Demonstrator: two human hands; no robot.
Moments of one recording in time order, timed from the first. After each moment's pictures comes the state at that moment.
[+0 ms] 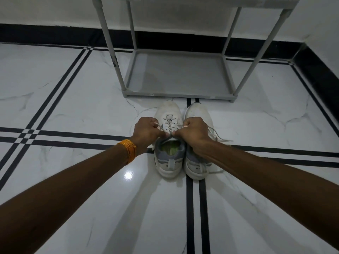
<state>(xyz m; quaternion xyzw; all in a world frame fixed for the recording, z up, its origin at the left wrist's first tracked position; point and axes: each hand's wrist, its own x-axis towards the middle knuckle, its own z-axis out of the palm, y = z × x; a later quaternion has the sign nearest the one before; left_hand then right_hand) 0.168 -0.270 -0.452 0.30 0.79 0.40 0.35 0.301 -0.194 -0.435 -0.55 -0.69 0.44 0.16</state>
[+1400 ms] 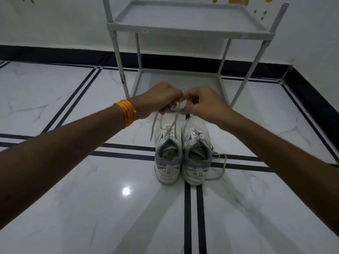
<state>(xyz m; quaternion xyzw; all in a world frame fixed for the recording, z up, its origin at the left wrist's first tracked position) 0.178 -0.245 -0.297 0.49 0.70 0.37 0.36 0.323 -0.170 -0.310 -0.31 -0.86 0.36 0.16</state>
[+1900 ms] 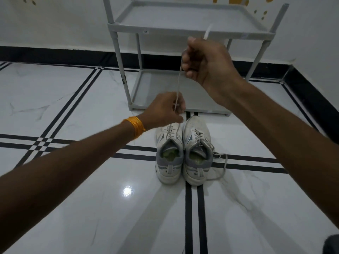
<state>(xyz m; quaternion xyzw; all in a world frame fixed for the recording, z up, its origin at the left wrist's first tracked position) 0.181 -0.251 -0.337 0.61 0.69 0.34 0.20 0.305 -0.178 -0.237 -0.19 -0.64 0.67 0.33</state>
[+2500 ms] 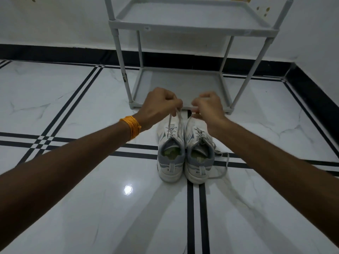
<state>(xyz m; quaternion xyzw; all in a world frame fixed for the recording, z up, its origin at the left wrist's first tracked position) 0.175 -0.254 -0.338 0.52 0.71 0.43 0.21 0.309 -0.168 -0.350 -0.48 -0.60 0.56 0.30</state>
